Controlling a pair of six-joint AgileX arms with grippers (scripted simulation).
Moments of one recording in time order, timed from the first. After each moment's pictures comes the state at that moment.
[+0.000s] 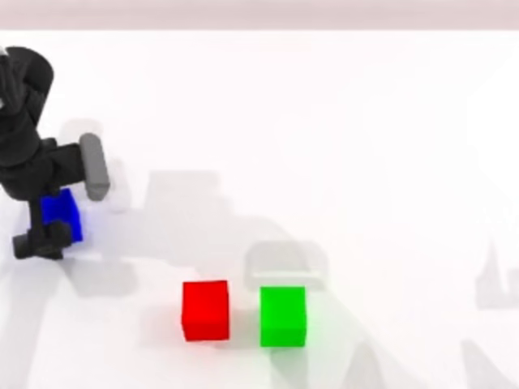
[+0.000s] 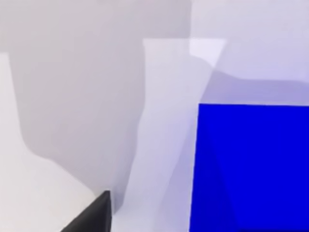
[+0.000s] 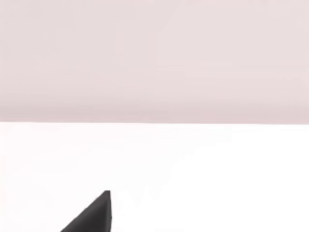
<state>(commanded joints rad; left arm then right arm) -0.05 2.06 1.32 -0.83 0.00 1.23 0.01 0.00 0.00 0.00 0.00 0.00</state>
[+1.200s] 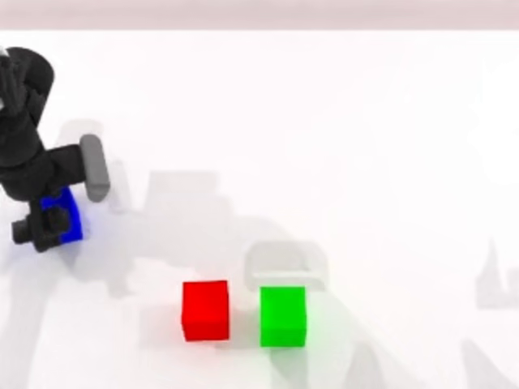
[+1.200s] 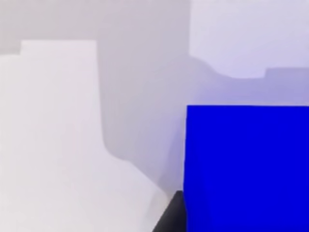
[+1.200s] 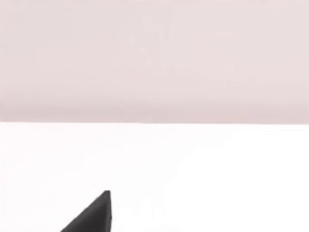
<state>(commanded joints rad) -0.05 2.06 1.32 -0.83 0.00 1.23 0.01 0.00 0.00 0.00 0.00 0.00</state>
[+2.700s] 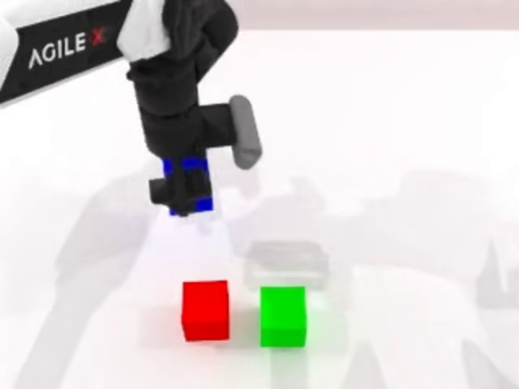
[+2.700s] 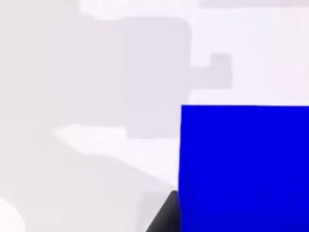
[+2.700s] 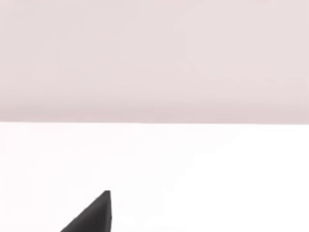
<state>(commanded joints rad) -0.49 2.12 1.72 -1.20 0.00 0.94 0.01 0.00 0.00 0.00 0.00 0.00</state>
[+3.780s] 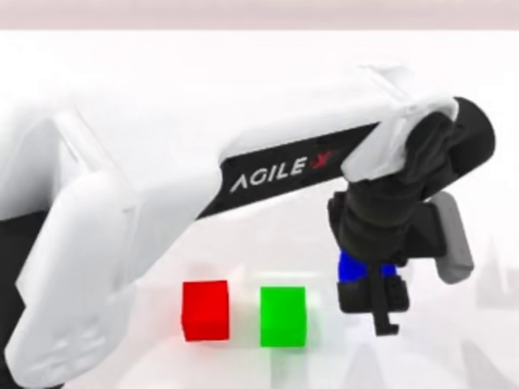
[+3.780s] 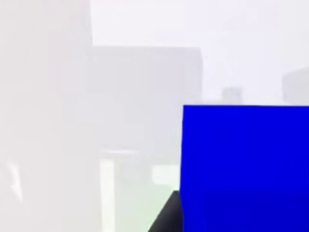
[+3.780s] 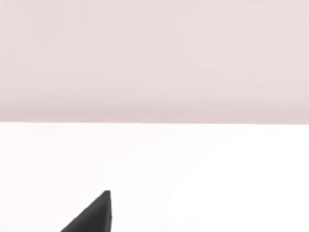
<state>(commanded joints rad) -1.00 2.25 1.91 -1.23 0.00 0.57 0.01 0.00 0.00 0.00 0.00 0.00</state>
